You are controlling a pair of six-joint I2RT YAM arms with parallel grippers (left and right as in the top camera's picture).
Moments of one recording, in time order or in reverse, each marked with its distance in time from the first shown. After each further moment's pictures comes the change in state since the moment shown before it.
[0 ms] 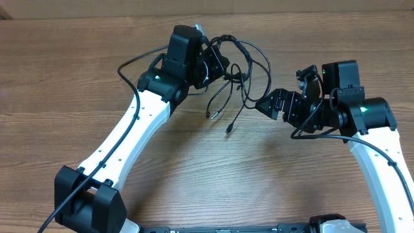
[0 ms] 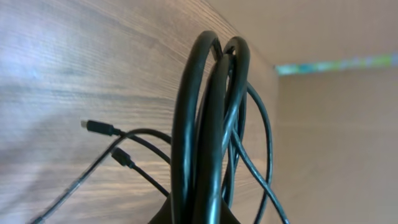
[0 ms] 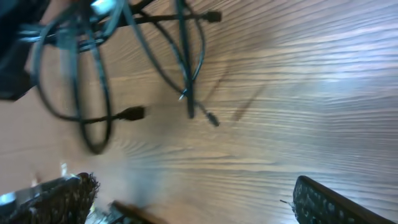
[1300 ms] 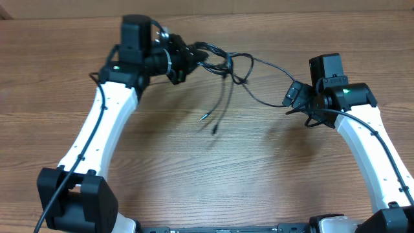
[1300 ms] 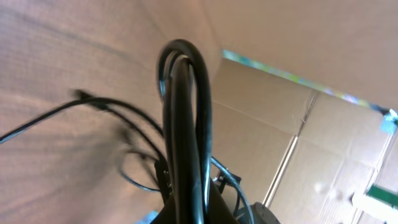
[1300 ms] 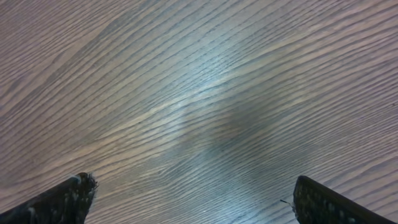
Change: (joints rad) left arm 0.280 0.000 0.000 0.008 0.495 -0.255; right arm 0.000 0.167 0.000 0.050 0.666 0.179
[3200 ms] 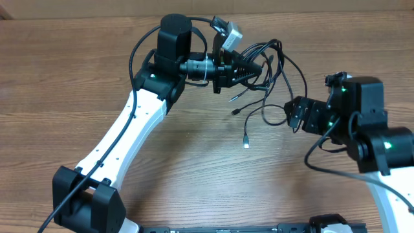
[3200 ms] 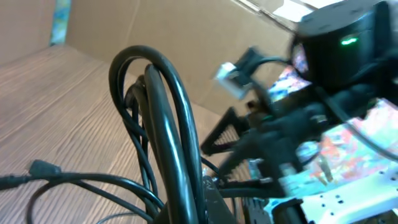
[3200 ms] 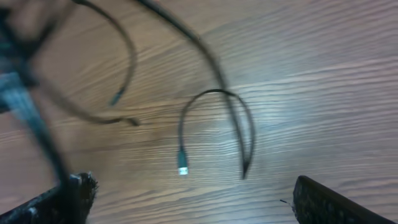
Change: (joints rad) left arm -0.247 -0.004 0.000 0.338 0.352 1.099; right arm 0.000 -0.363 0.000 -0.105 -0.232 -0.229
